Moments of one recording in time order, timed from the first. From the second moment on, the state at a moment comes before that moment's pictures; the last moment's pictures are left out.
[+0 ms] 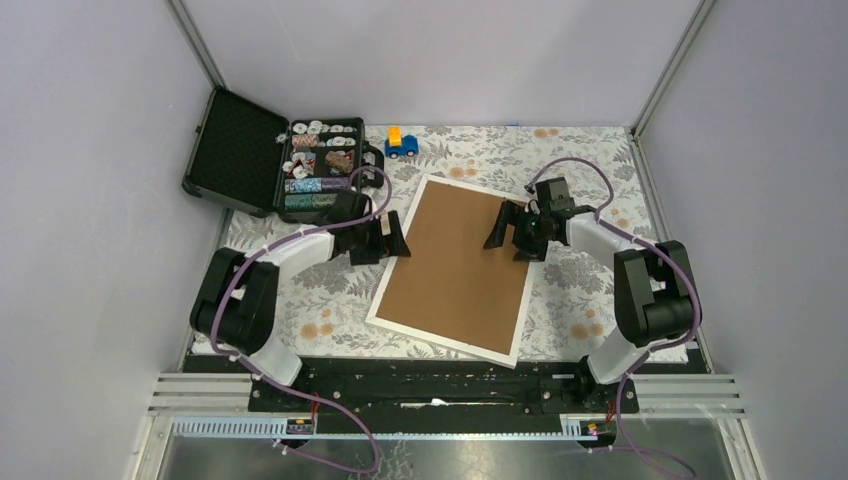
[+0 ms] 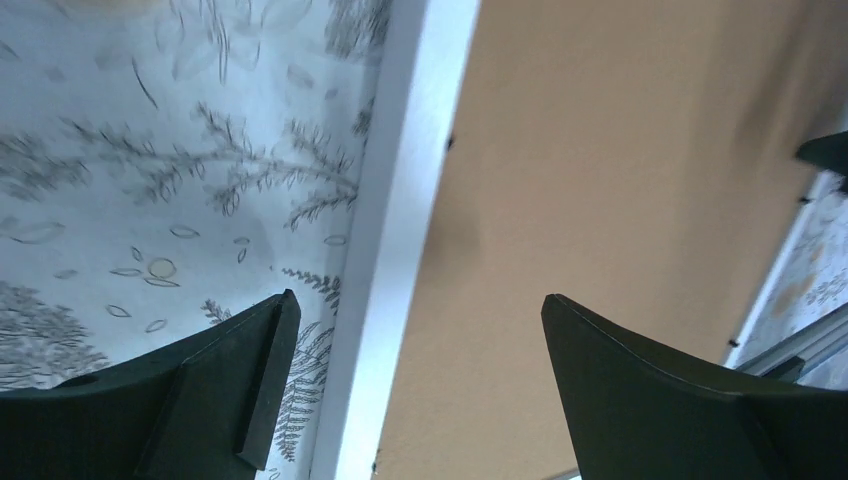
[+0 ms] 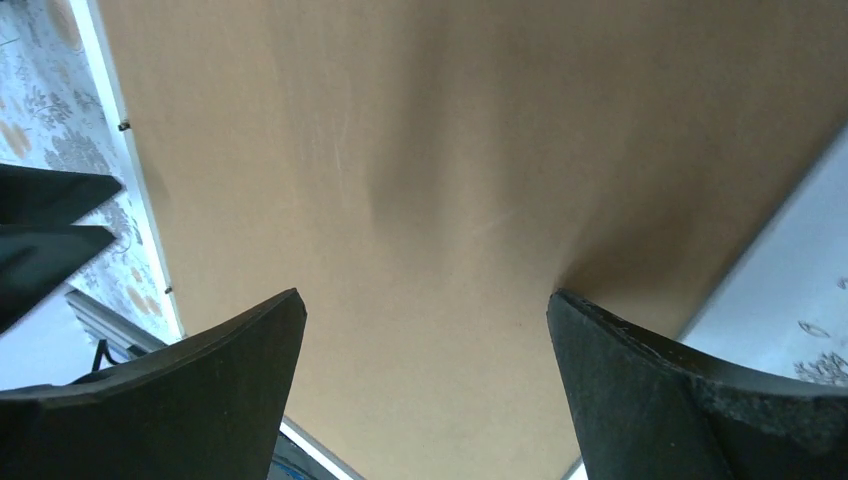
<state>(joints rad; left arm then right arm) -0.37 1.57 0.93 -0.27 0.29 -0.52 0.23 1.64 0.95 -0.38 -0.39 0.51</state>
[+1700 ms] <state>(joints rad) -0.34 1.69 0.89 -0.16 0.37 -0.59 -0.03 1.52 0.71 -0.39 -0.49 0.49</state>
